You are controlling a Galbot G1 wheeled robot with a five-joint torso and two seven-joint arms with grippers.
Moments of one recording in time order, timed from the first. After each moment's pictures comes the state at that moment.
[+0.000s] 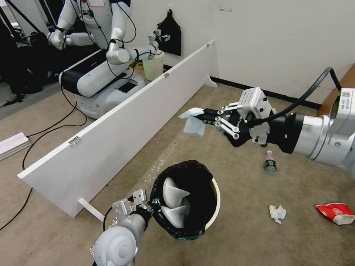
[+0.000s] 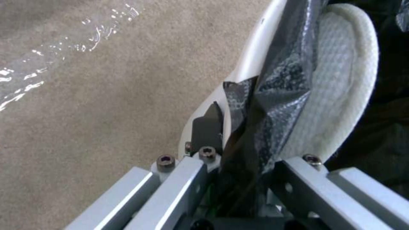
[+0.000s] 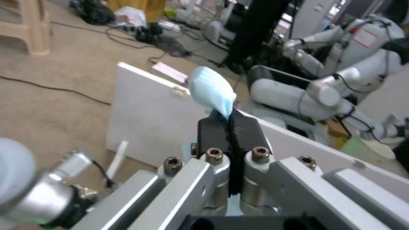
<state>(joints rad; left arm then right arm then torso) 1.45 -1.36 -0.28 -2.16 -0.88 0.62 -0.48 -1.43 -0.21 1.09 2.47 1.39 -0.08 -0.12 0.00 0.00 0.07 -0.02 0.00</state>
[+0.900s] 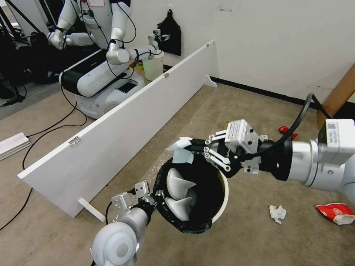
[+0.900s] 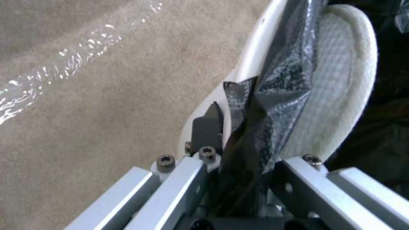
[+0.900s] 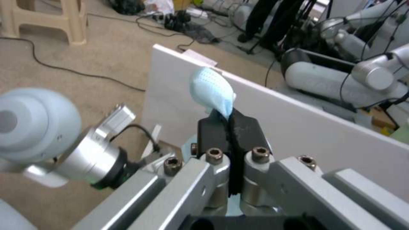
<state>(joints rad) 1.43 -1.38 -0.28 -2.26 -0.90 0.65 -0.49 -1.56 -0.19 1.08 2.50 1.31 -0.08 -0.17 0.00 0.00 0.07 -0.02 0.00</state>
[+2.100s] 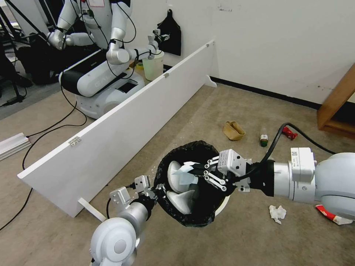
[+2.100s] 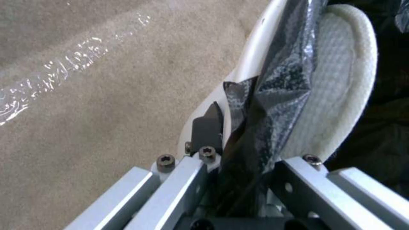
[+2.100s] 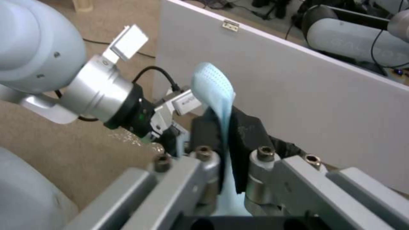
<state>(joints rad) 1.40 -1.40 -0.28 -2.28 -0.93 0.65 -0.51 -1.78 -0.20 1.09 2.46 1.16 -0.08 -0.18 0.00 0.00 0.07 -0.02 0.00</state>
